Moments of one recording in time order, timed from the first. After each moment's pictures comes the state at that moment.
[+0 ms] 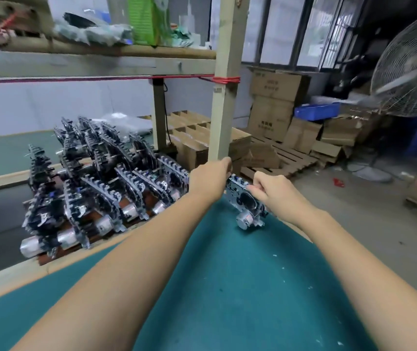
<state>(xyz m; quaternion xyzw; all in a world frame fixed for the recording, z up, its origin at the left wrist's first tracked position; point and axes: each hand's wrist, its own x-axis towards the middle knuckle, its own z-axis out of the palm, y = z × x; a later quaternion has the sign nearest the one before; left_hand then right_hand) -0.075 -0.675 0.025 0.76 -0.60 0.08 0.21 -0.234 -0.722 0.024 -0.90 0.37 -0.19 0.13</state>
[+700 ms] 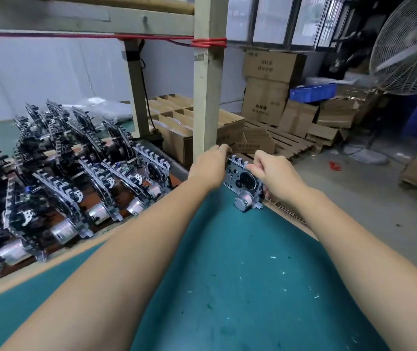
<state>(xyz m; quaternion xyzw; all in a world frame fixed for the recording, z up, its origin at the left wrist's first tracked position) -0.073 -0.743 -0.007 0.73 -0.64 0.00 0.23 -0.226 -0.786 -0.001 -0.86 0.43 -0.22 0.16</state>
